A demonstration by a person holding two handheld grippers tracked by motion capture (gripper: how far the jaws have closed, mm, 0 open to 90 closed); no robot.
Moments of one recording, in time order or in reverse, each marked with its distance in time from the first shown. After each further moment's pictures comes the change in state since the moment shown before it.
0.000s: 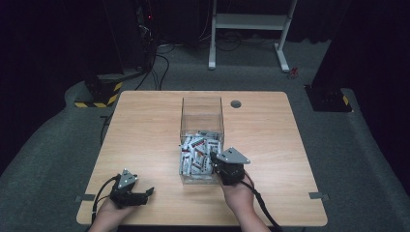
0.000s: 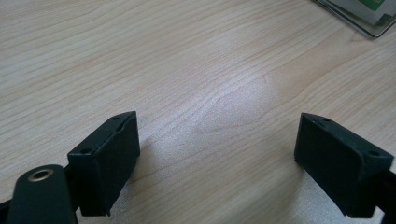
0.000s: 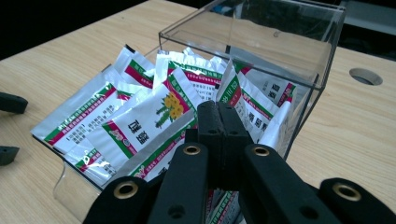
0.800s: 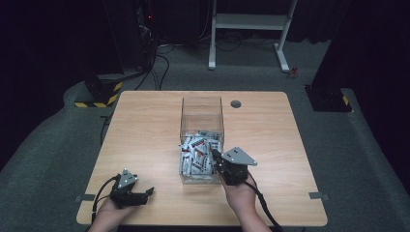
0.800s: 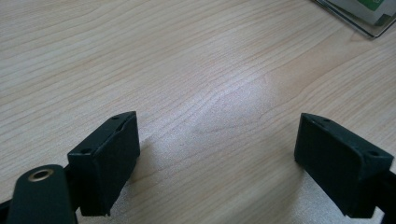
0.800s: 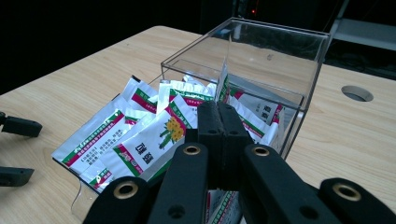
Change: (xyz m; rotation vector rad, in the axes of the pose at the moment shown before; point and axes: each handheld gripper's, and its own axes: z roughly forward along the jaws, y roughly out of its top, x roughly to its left) left arm 0.000 0.000 0.000 0.001 -0.001 0.003; right arm -0.003 0.006 -0.014 -0.081 0.006 0.028
